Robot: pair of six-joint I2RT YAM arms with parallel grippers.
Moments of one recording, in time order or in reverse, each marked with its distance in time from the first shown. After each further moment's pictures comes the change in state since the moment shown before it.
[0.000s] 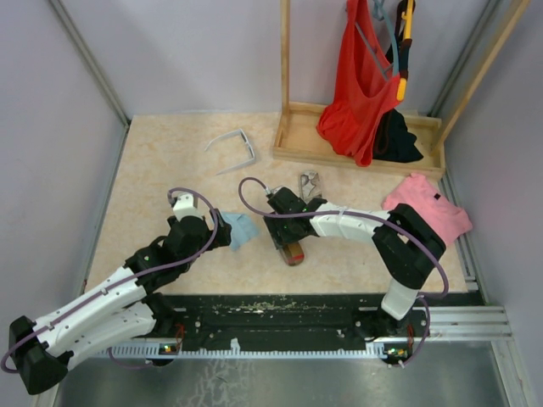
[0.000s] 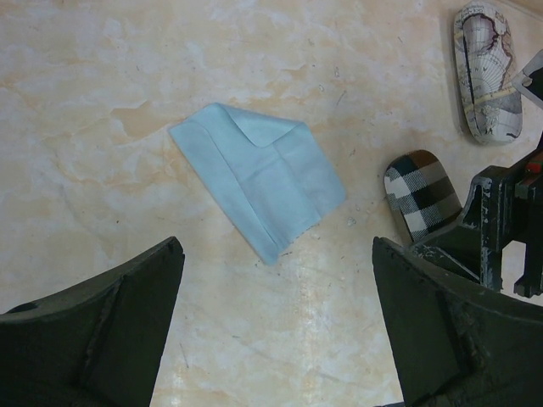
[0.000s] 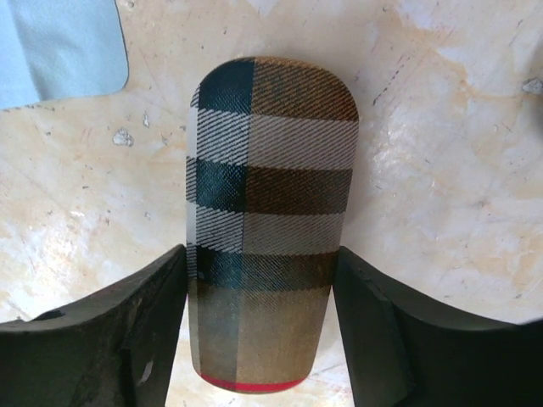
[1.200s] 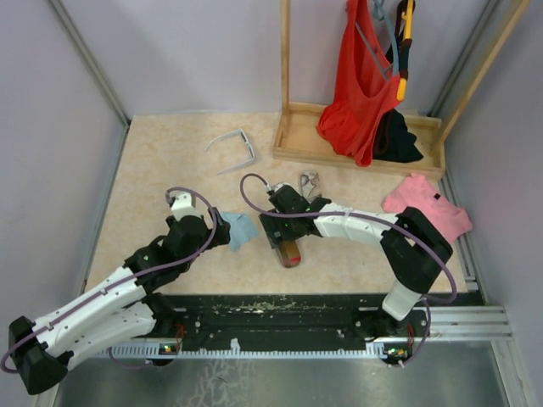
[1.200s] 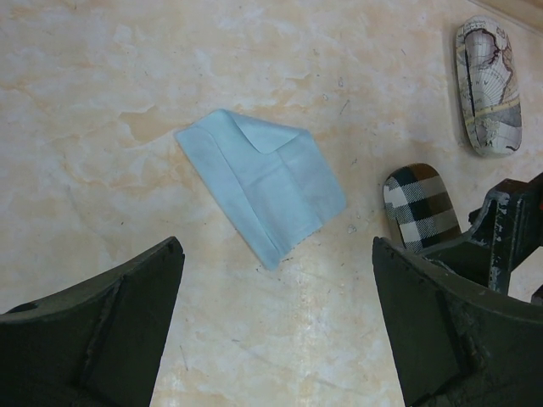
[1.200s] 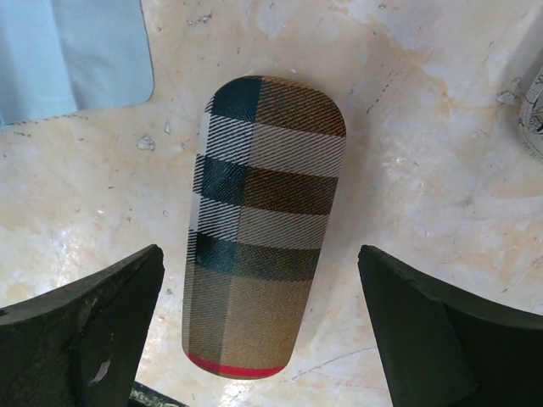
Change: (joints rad) left arm 0.000 0.000 0.010 -0.008 -0.028 -0.018; right arm 0.000 -0.058 -0.008 0.007 0.005 0.002
